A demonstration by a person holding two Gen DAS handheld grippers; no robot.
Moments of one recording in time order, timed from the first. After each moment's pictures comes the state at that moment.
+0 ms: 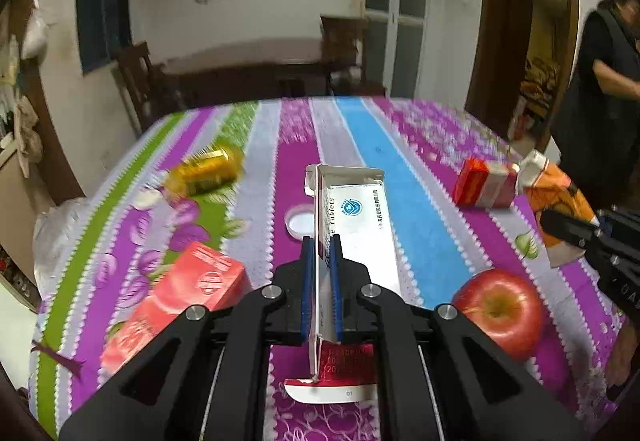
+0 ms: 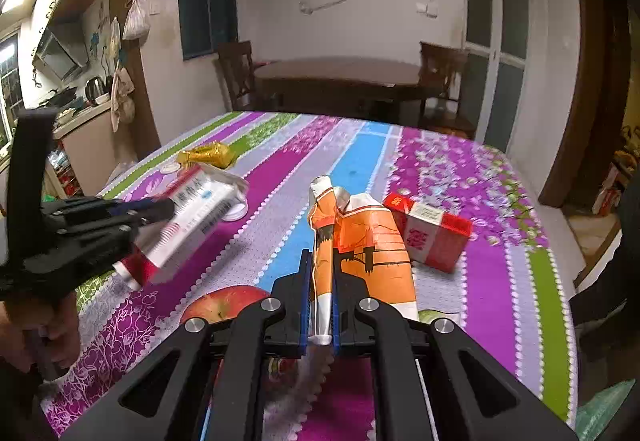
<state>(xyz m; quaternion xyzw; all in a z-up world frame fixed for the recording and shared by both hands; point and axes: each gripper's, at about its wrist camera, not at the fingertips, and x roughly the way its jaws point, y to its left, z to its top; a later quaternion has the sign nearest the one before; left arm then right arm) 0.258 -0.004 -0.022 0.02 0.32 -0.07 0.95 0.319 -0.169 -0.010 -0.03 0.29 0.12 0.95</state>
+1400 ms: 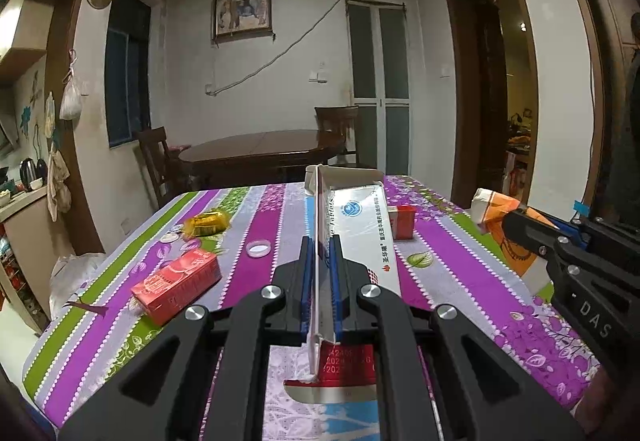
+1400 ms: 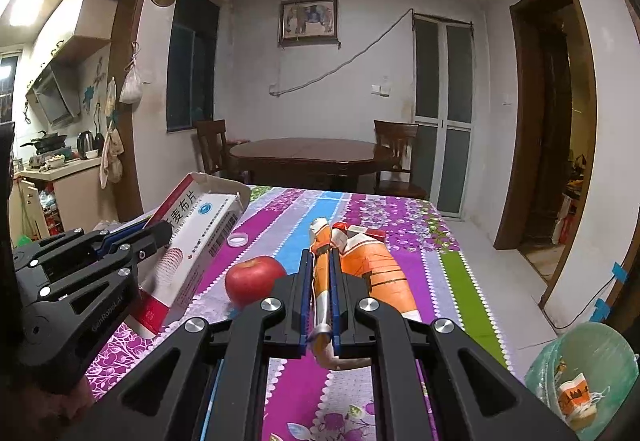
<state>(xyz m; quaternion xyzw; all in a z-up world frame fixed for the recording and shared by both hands) 0.092 -0.087 0.012 0.04 0.16 -0.06 0.99 0.046 -0.221 0.027 -0.01 0.14 0.05 0.99</state>
